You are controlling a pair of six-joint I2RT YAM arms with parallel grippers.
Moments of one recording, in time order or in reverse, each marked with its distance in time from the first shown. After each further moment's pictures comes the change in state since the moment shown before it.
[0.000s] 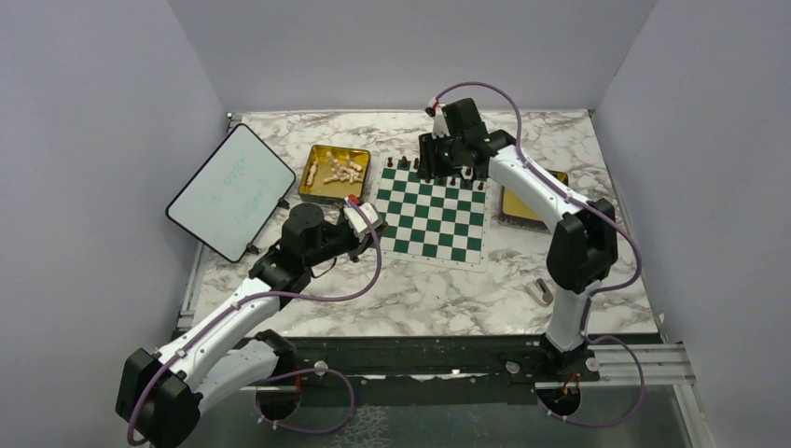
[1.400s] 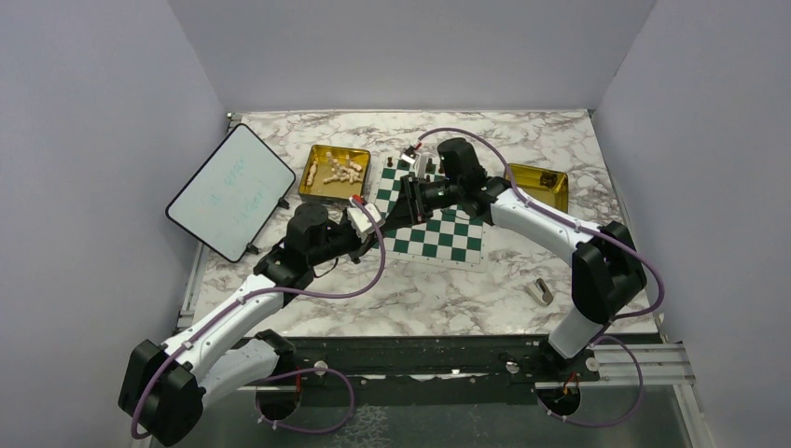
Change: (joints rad) left arm 0.000 0.042 -0.016 0.013 0.011 -0.004; right arm 0.126 -0.269 -0.512 0.491 -0.717 0.360
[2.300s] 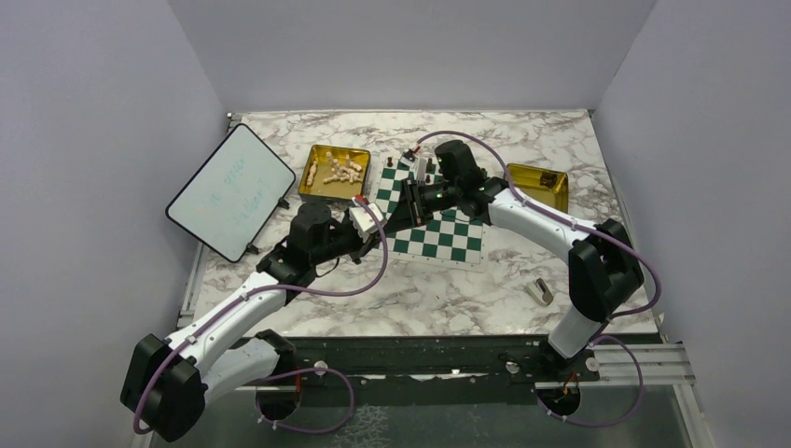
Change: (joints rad) left arm 0.000 0.026 0.000 -0.002 0.001 -0.004; right arm 0.005 0.016 0.000 -0.037 0.023 -0.015
